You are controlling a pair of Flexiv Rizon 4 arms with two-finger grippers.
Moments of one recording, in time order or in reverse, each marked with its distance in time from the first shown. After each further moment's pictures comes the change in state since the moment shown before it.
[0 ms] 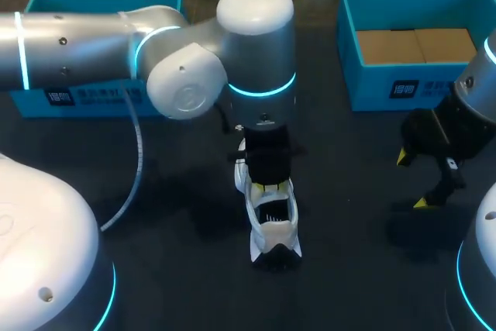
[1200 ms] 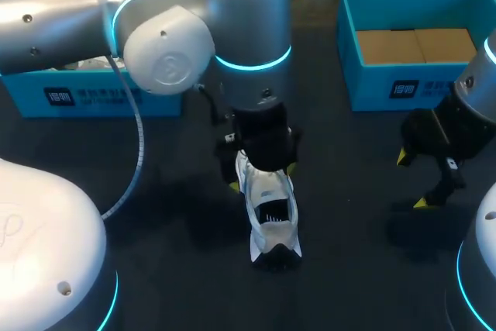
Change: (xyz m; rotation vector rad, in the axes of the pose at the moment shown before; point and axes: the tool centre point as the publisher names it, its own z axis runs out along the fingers) left arm 0.020 -0.033 -0.061 0.027 0.034 -0.348; right arm 0.000 0.000 0.000 0.000 0.000 0.000
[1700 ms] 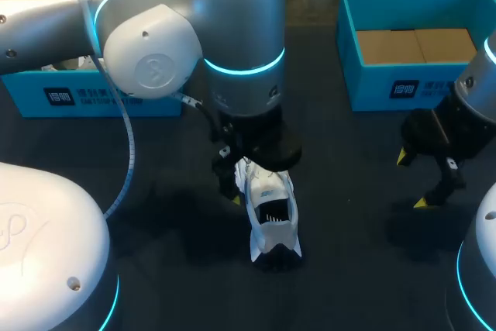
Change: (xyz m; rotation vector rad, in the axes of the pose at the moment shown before) left arm 0.024 -0.021 -0.021 -0.027 -0.013 -0.468; right arm 0.000 0.000 0.000 0.000 0.000 0.000
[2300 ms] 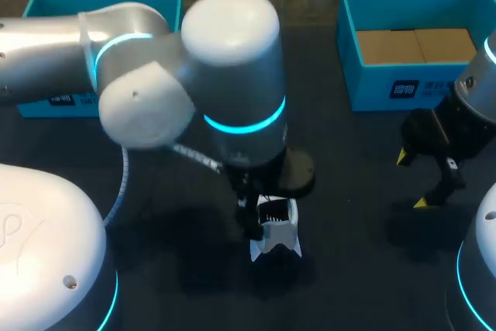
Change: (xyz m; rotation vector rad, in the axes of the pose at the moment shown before) left arm 0.028 -0.037 0.029 0.011 -0.107 -0.500; right arm 0.000 0.000 0.000 0.000 0.000 0.000
